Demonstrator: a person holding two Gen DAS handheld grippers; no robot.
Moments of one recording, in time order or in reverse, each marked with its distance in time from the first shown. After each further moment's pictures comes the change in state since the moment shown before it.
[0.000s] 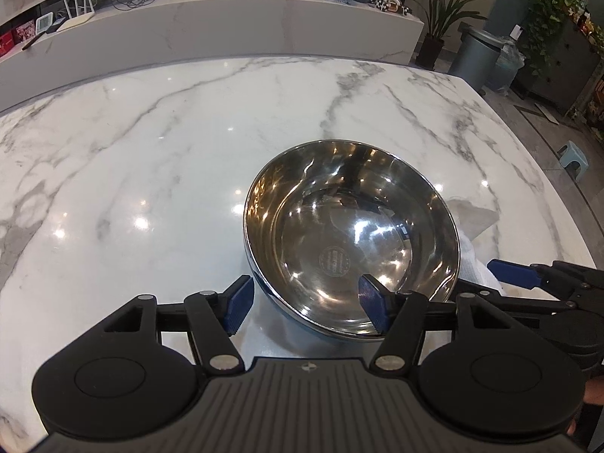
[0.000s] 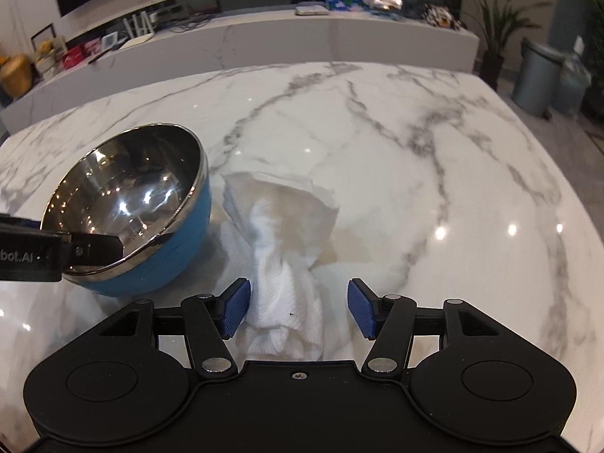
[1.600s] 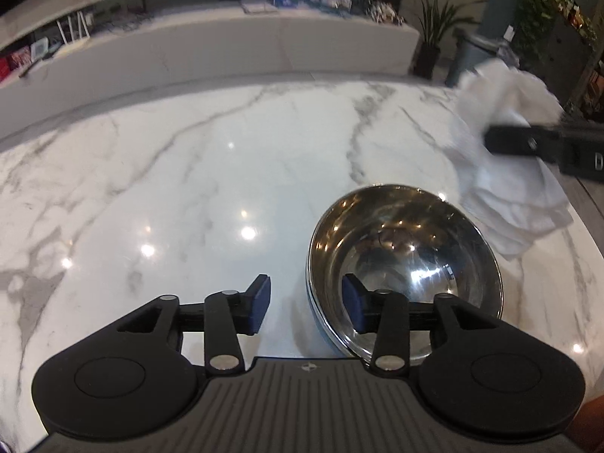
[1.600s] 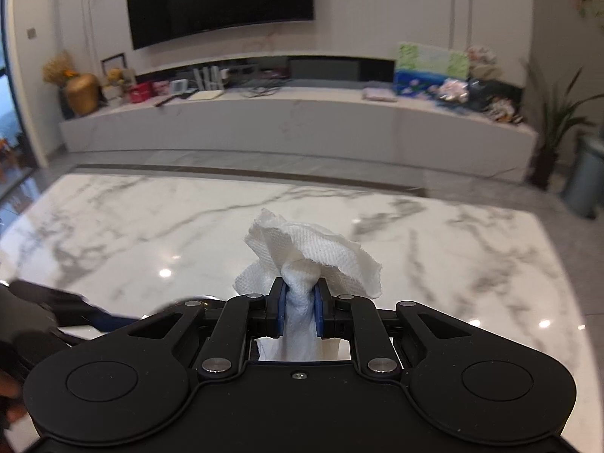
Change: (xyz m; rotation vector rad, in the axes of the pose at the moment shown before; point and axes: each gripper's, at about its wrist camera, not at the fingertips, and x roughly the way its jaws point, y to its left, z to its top) left arm -0.005 0.027 0.018 0.075 -0.089 0.036; right arm -0.040 0.025 0.090 -0.184 -0.194 0.108
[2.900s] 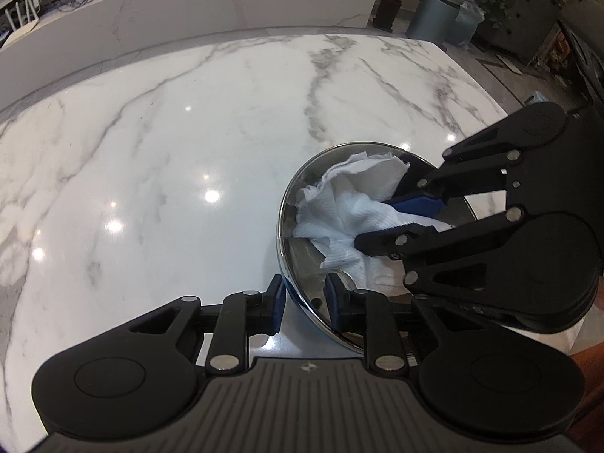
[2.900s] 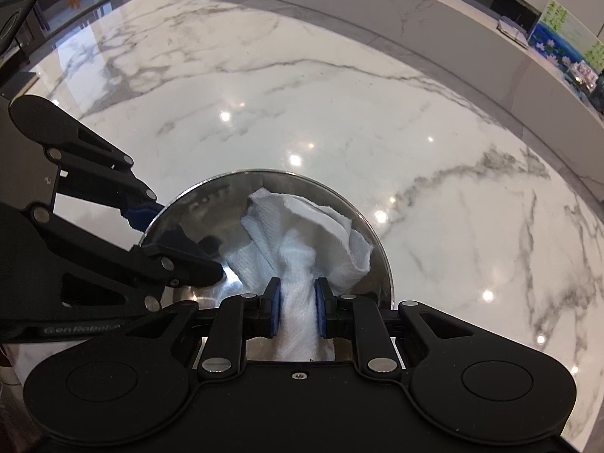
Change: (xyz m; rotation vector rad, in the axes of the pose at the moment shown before) left arm 0.022 0.001 0.008 0.081 0.191 -0.145; right arm 0.077 0.063 -0.006 -0.367 0.390 0.235
